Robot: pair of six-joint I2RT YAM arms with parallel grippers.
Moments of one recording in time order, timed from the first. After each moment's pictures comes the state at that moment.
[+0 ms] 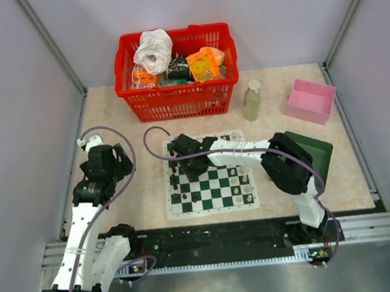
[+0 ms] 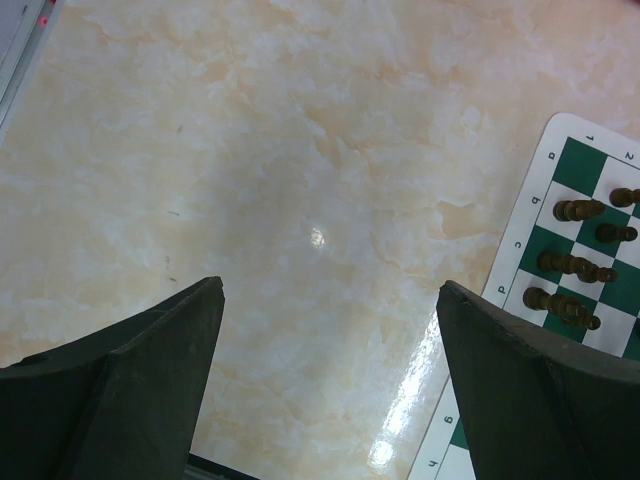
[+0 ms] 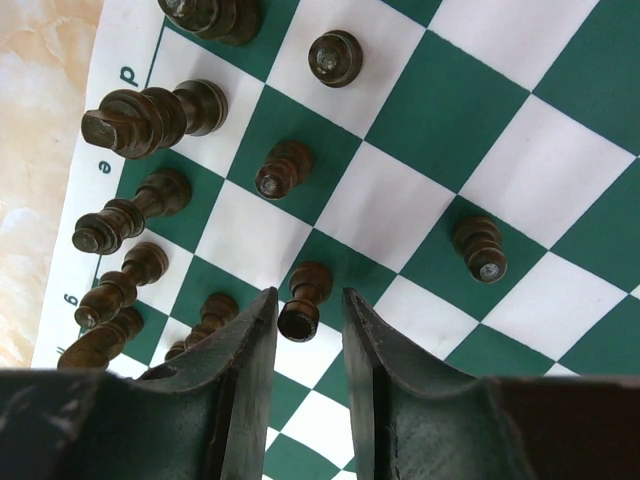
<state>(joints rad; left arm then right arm) -0.09 0.76 0.76 -0.73 -0.31 -0.44 1.01 2.03 1.47 -0.54 0.08 0.48</state>
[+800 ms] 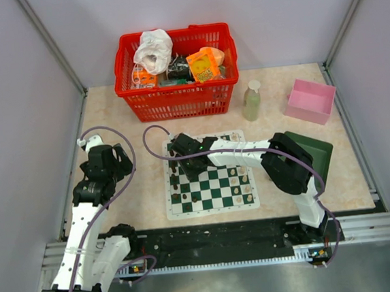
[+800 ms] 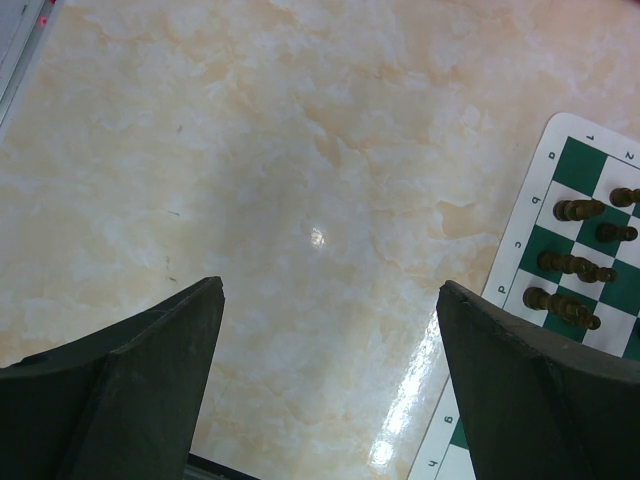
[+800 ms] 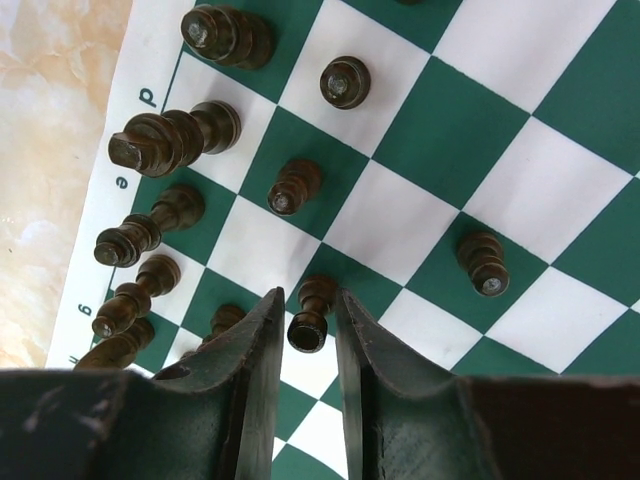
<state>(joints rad) -0.09 0.76 0.76 -0.73 -0.31 -0.44 1.01 2.03 1.47 -0.51 0.08 0.48</state>
